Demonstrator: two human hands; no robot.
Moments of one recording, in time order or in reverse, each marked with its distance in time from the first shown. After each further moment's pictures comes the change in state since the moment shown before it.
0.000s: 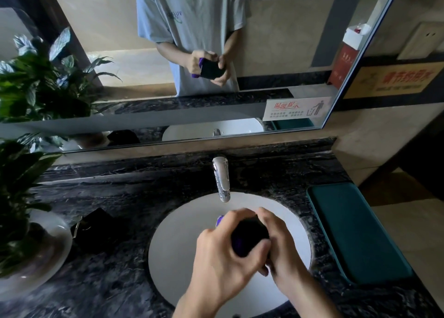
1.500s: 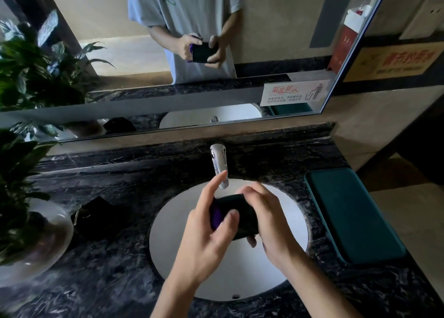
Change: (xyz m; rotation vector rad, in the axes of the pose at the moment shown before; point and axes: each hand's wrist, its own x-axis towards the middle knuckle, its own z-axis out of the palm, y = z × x) left_hand 0.003 -0.008 -0.024 -0.223 -0.093 0.007; right_hand 0.005 -0.012 0.009 -0.099 -0.001 -0.170
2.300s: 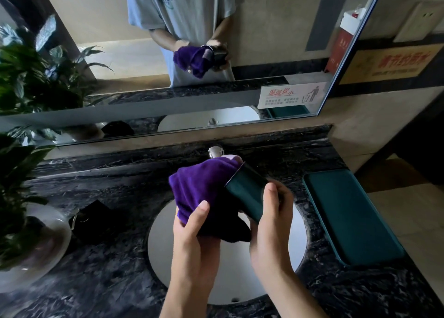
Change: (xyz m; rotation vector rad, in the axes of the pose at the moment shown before) left_hand 0.001 -0.011 0.017 -1.020 0.433 -0.332; right_hand -0.003 0.007 0.026 0.481 0.538 -0.042
